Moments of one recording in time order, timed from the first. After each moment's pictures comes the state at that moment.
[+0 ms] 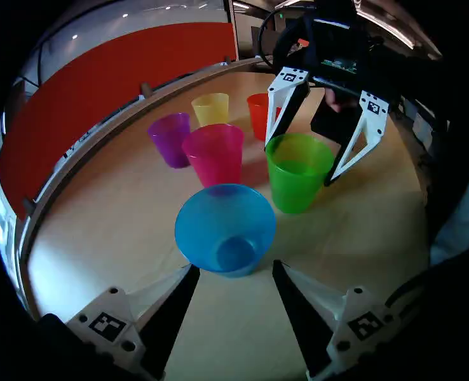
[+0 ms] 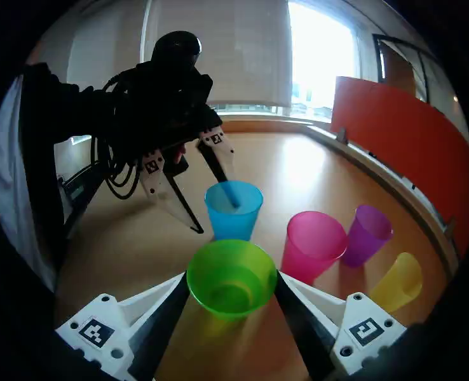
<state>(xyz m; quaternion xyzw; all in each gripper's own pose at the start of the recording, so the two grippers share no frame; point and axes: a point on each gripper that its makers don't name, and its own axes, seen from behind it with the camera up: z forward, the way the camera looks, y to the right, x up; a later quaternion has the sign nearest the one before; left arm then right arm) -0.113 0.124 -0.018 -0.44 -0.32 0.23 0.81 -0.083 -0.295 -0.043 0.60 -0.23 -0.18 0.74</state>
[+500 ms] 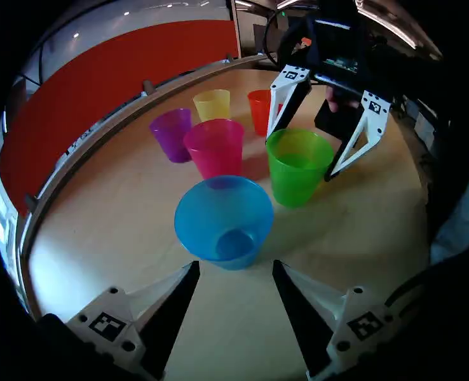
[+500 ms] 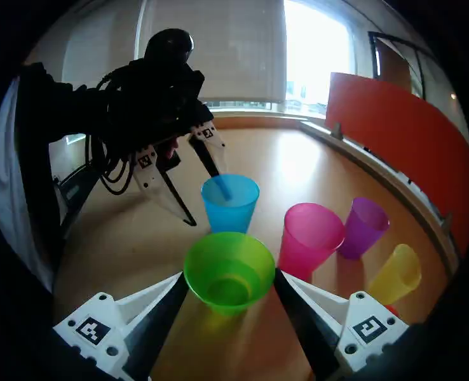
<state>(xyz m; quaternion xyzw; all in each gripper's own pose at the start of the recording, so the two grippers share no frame) -0.114 0.117 -0.023 -0.43 -0.33 0.24 0.81 -0.090 -0.286 -0.044 0.59 -0.24 -0.19 0.75</state>
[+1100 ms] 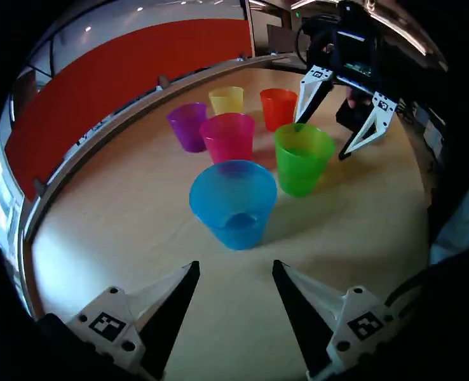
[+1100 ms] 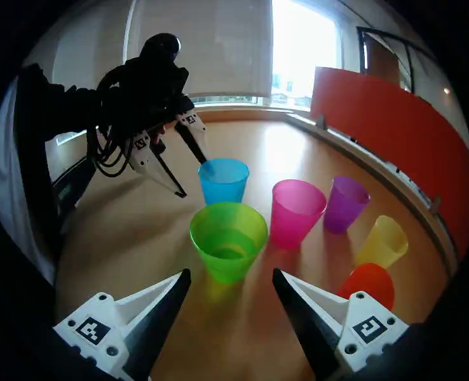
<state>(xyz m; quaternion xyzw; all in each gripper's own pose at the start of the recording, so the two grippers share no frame) -0.110 0.092 -0.035 -0.40 -0.34 0.23 0.82 -0.089 -0.243 -0.057 0.55 -0.25 -0.19 0.77</state>
